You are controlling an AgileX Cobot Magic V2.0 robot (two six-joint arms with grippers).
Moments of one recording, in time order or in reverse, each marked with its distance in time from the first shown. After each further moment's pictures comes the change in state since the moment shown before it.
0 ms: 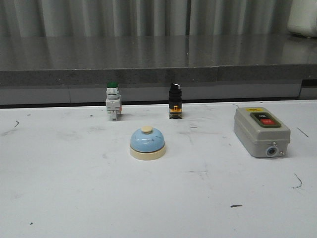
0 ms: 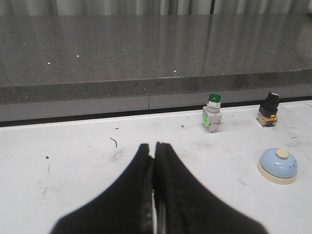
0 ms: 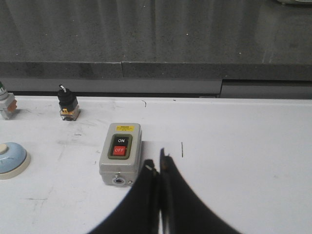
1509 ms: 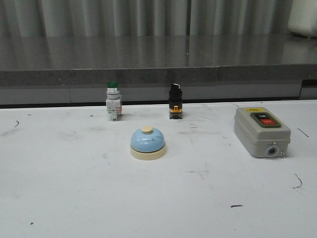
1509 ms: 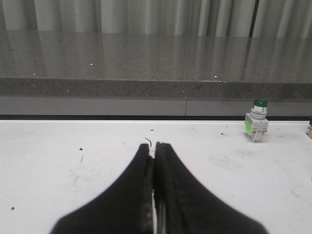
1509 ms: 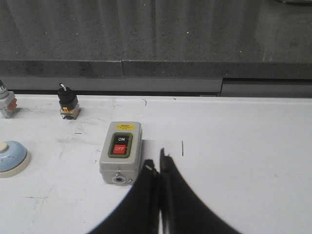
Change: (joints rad) left arm 0.060 -0.193 0.328 0.165 -0.270 -0.174; right arm 0.000 0.000 0.000 0.000 0.004 0.000
